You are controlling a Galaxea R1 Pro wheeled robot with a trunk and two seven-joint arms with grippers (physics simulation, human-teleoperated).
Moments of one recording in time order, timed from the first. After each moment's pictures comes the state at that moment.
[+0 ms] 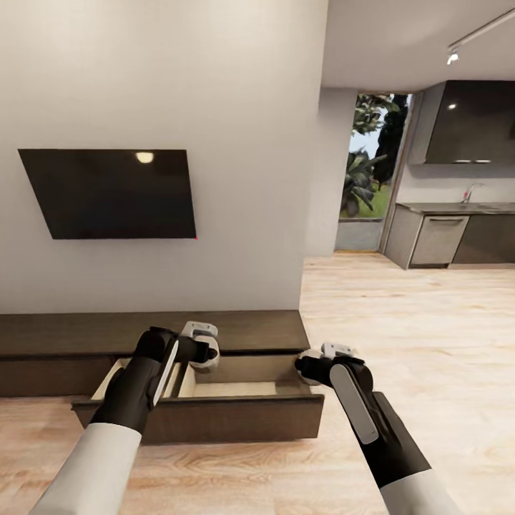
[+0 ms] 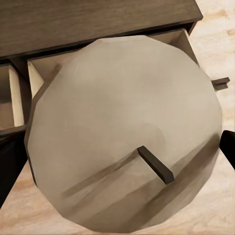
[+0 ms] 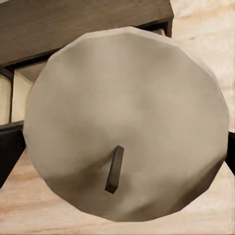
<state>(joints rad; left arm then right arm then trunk) -0.69 -0.07 -0.04 -1.17 -0.24 1.04 -0.31 -0.52 0.05 0.20 -1.31 -0.65 0.86 -0.55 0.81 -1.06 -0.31</state>
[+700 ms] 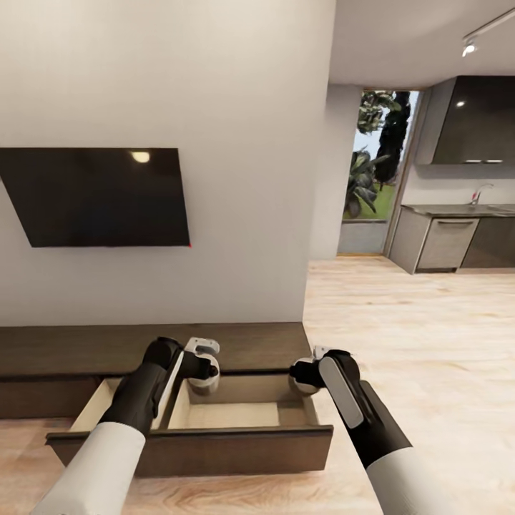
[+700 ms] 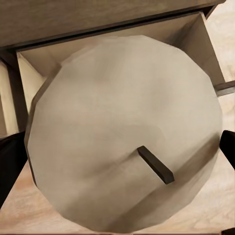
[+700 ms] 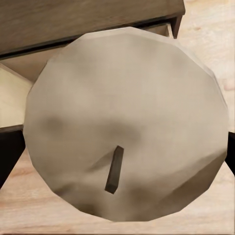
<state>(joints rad) -0.69 -0.07 -0.04 -1.02 -0.24 1.04 -0.30 -0.60 0.08 0.21 -1.16 -0.67 0.94 -0.59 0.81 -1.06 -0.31</state>
